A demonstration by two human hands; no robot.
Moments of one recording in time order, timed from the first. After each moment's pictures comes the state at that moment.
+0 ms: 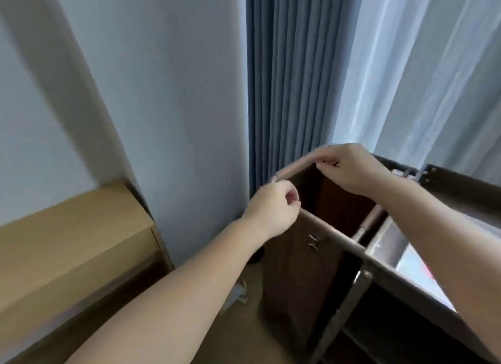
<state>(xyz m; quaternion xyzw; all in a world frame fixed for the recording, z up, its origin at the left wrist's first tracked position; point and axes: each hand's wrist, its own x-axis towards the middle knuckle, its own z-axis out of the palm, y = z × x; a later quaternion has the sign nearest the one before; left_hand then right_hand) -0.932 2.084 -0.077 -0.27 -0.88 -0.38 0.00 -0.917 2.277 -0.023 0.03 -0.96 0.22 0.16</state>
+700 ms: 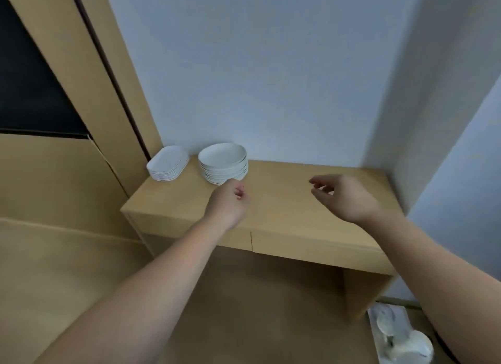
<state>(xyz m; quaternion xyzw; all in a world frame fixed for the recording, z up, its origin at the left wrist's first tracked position) -0.898 1.426 -0.150 0.33 -0.85 -0.36 0.21 -1.059 1.627 -0.118 0.40 -0.86 0.31 -0.06</state>
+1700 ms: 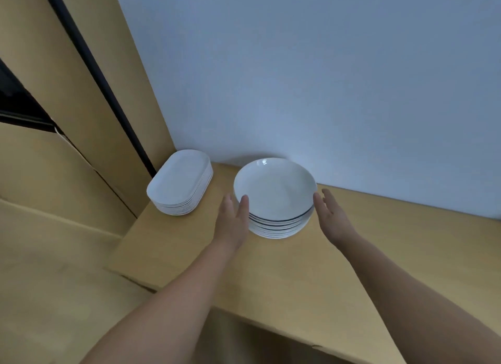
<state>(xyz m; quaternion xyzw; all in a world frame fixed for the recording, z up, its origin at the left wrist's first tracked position) -1.031 1.085 -0.304 0.44 -0.70 -0.52 0.23 -1.203 1.235 -0.302 0.24 -0.82 0.45 -0.27</state>
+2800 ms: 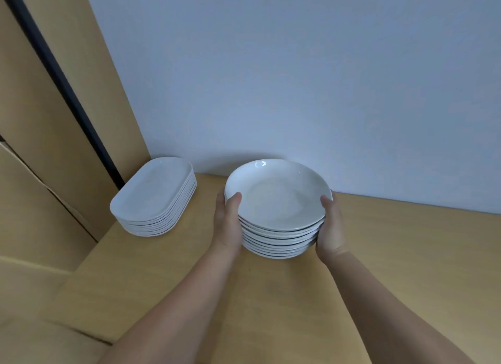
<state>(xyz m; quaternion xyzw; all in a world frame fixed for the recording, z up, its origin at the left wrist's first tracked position) -1.078 1.045 -0.363 0.30 -0.51 -0.73 0.36 -1.205 1.177 -0.375 0.19 -0.57 0.78 -0.17</state>
